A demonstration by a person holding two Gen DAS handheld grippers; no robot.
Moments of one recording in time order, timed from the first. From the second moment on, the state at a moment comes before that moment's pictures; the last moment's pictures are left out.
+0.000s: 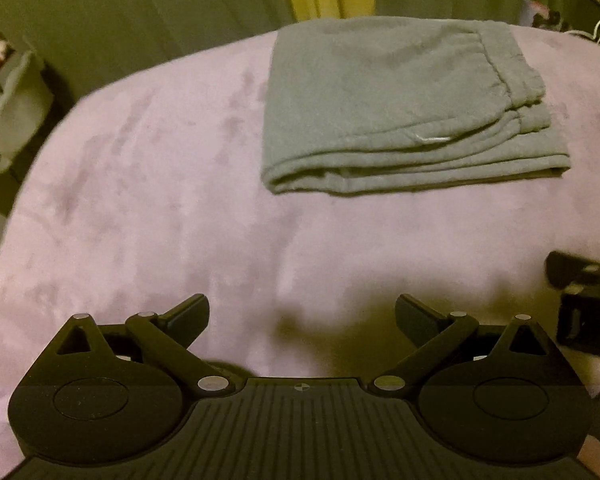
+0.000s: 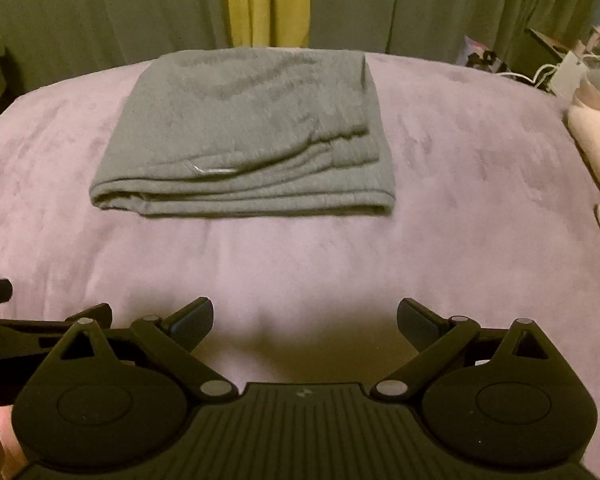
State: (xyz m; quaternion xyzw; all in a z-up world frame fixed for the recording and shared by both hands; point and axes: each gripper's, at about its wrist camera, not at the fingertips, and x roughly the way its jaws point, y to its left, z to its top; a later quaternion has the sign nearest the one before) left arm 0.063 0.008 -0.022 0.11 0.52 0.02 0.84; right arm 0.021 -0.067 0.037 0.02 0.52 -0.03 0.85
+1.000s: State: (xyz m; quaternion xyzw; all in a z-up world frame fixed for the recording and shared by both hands) left arm 0.086 0.018 -0.002 0.10 0.55 0.05 0.83; right arm 0.047 -0.059 0.060 0.03 0.53 -0.03 0.85
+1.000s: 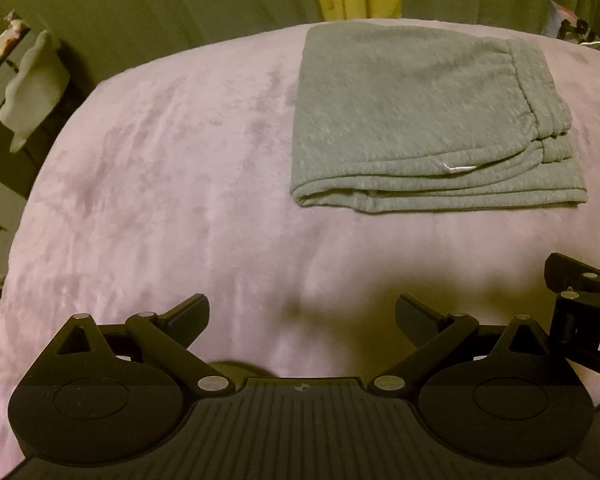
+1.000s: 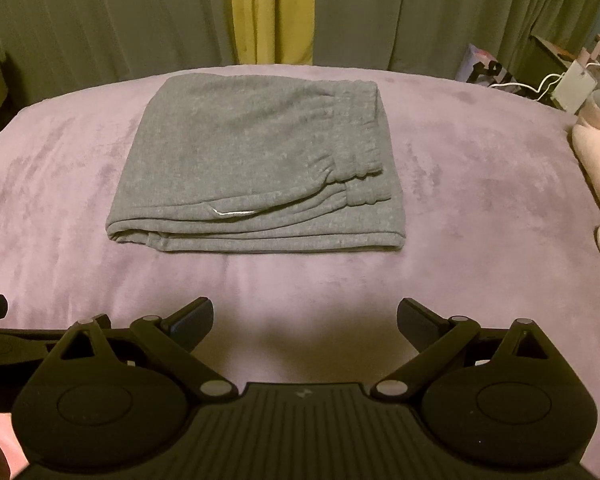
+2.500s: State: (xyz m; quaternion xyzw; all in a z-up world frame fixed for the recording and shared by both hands) left arm 0.089 0.018 -0.006 0.09 0.56 0.05 0.82; right arm 0.049 -0.058 0.050 0.04 0.54 -0.03 0.84
